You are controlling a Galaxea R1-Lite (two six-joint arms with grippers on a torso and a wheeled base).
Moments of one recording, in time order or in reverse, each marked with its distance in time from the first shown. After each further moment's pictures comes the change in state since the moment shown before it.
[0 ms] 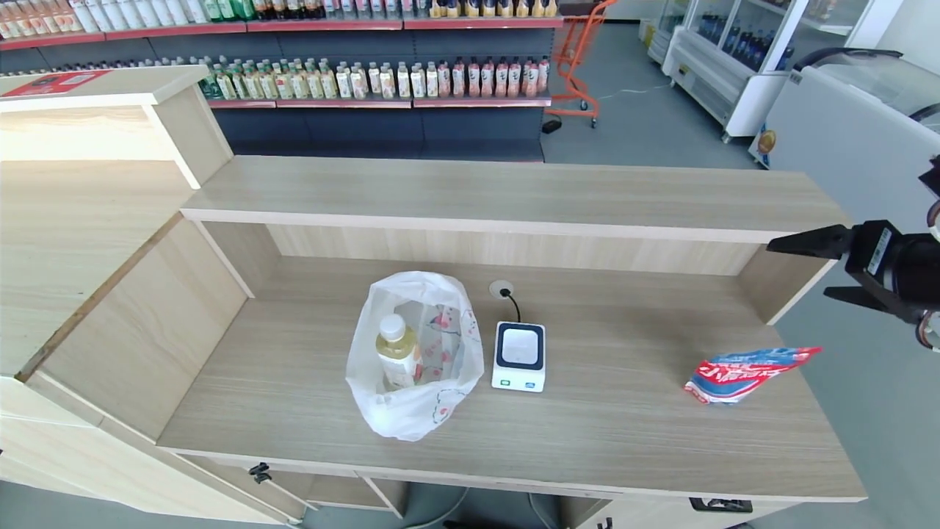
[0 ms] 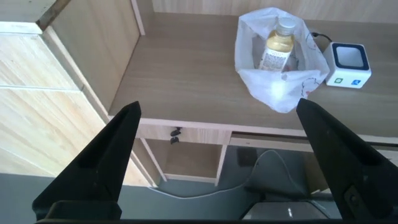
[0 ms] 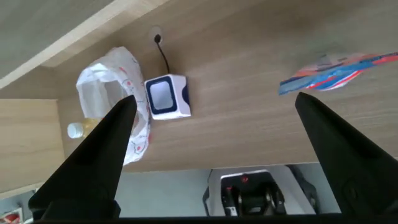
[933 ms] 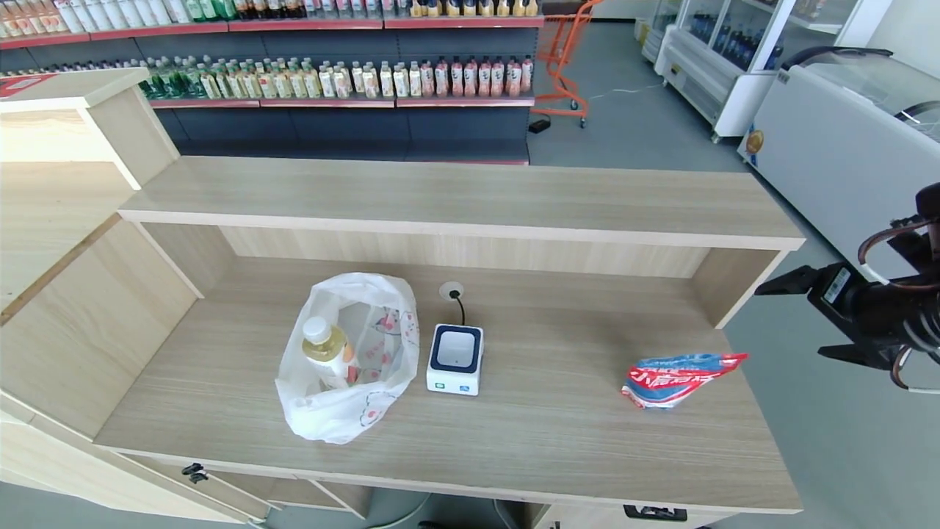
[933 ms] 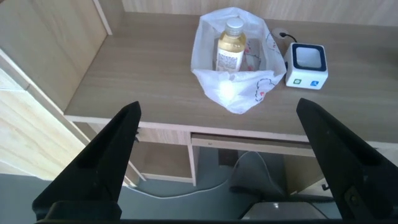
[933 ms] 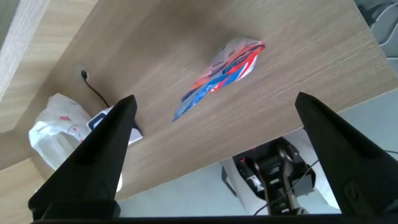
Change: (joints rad) left arm 0.000 0.000 0.000 -0.001 0.000 -0.005; right arm 0.033 0.129 -0.004 0.106 -0.190 0.255
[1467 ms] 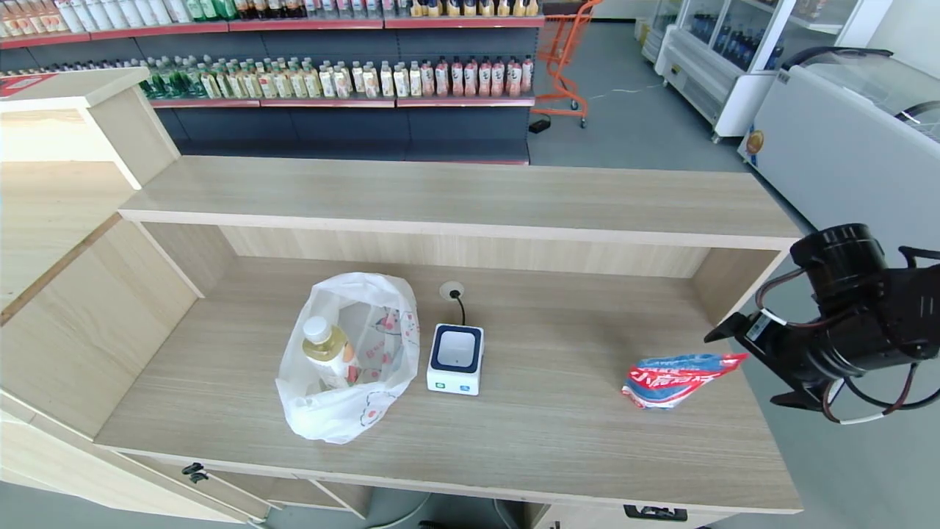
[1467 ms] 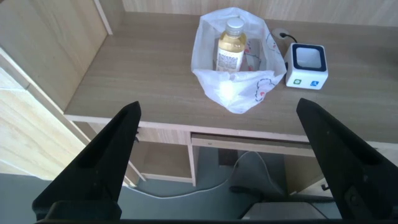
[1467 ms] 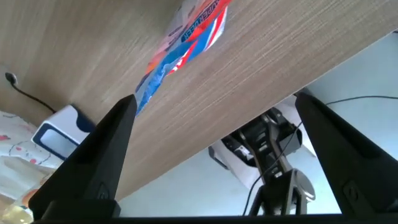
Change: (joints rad) left arm 0.000 0.000 0.000 0.000 0.000 -0.001; right arm 0.133 0.192 0.011 0.034 -0.149 0.178
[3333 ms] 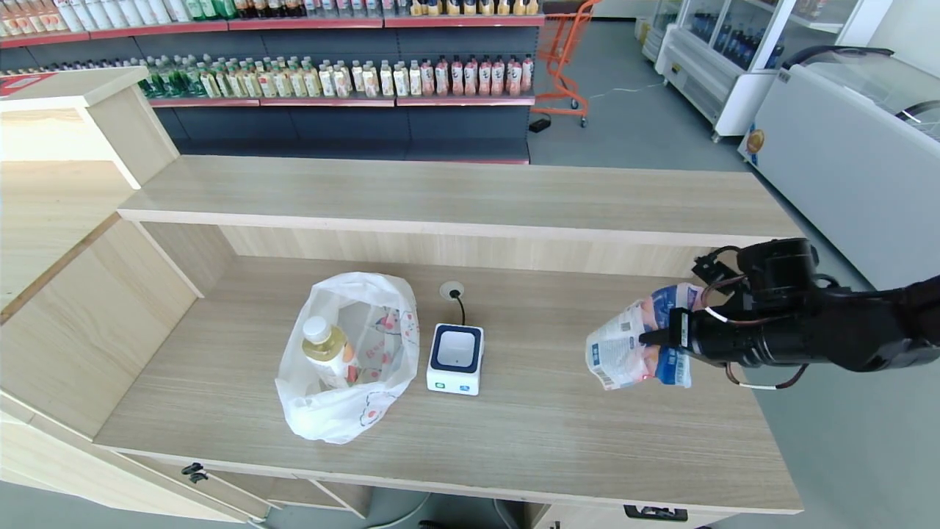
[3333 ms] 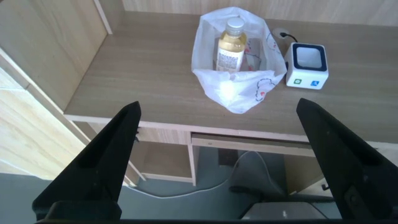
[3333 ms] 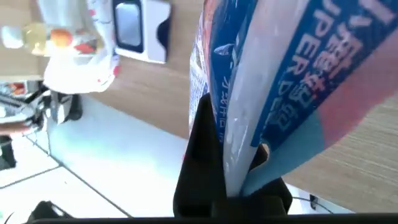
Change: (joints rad) left arm 0.000 0.000 0.000 0.000 0.000 0.000; right arm 0.052 0.158 0.041 -0.444 0.515 -0.589
